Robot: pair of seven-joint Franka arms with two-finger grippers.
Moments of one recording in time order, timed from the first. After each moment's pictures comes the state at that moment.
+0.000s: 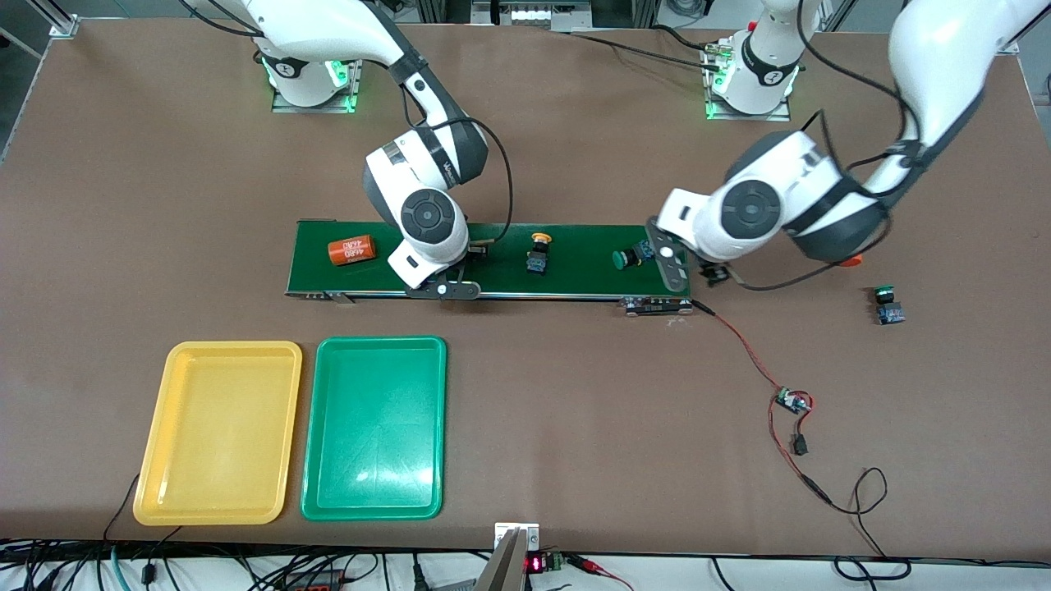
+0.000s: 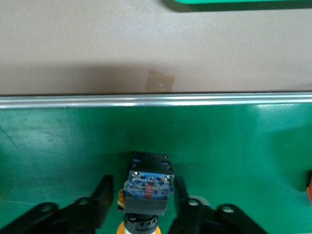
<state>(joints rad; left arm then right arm) 0.69 0.68 -1.24 -1.85 0.58 1.71 0.30 0.68 0.58 -0.05 -1.67 0.11 2.03 0.61</state>
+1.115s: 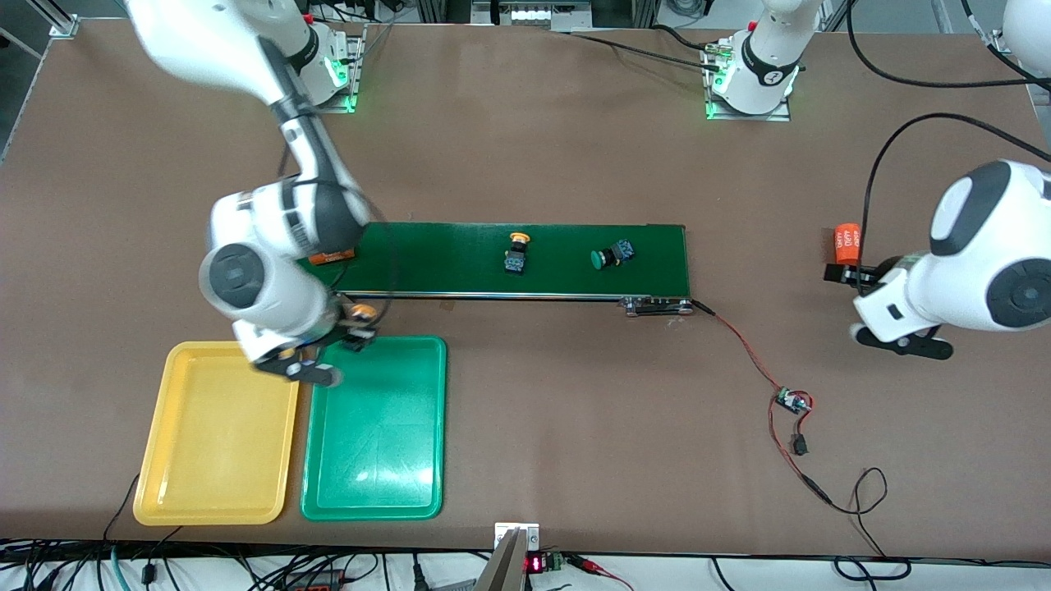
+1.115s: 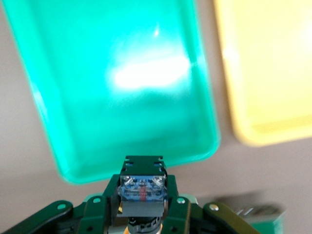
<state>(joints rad) 0.61 0.57 -0.76 -1.50 0.44 1.47 -0.11 0.37 0.62 -0.14 -1.43 0.10 2.04 0.40</state>
